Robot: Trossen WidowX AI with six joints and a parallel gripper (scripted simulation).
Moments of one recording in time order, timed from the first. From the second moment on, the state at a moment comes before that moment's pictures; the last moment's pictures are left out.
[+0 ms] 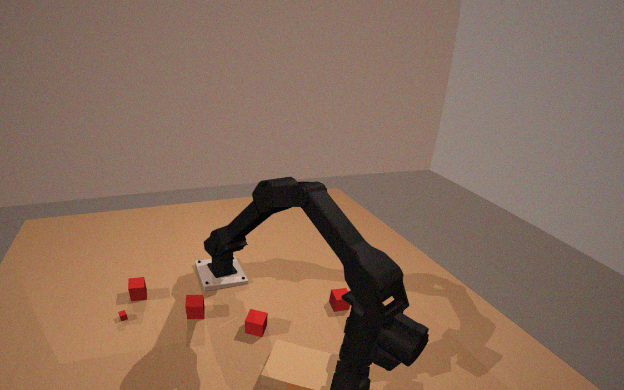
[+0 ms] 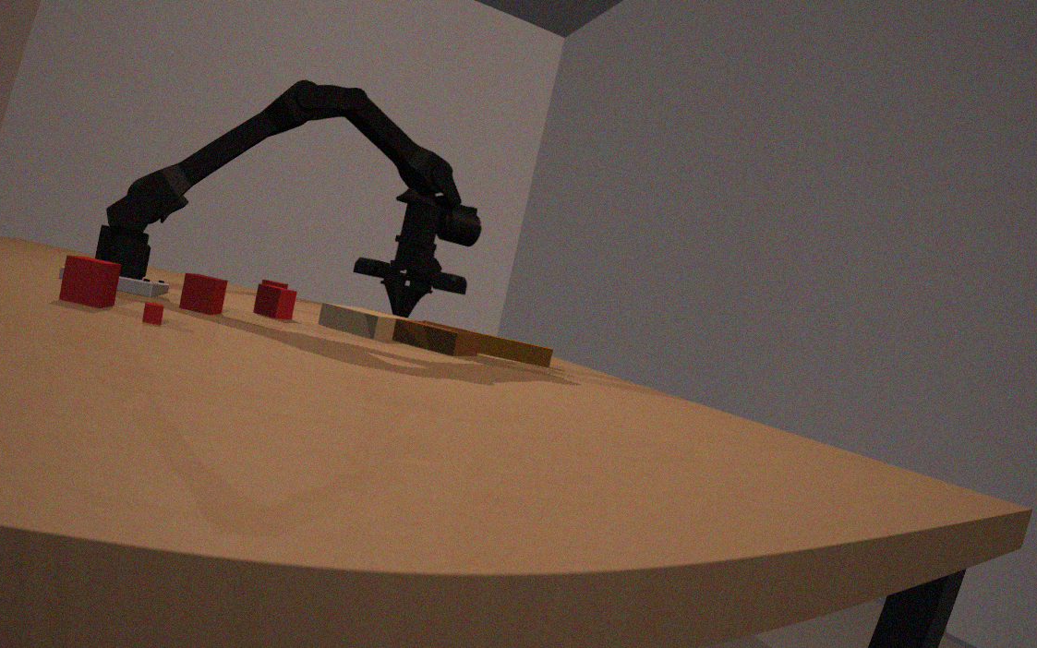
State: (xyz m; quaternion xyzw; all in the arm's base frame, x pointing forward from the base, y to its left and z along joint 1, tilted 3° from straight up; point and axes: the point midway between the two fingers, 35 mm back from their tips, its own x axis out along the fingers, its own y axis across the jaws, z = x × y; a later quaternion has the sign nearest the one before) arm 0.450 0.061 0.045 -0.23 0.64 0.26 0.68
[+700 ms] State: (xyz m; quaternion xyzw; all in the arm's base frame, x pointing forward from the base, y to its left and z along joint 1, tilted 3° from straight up) arm 0.468 0.076 0.043 -0.23 0.64 0.27 0.68
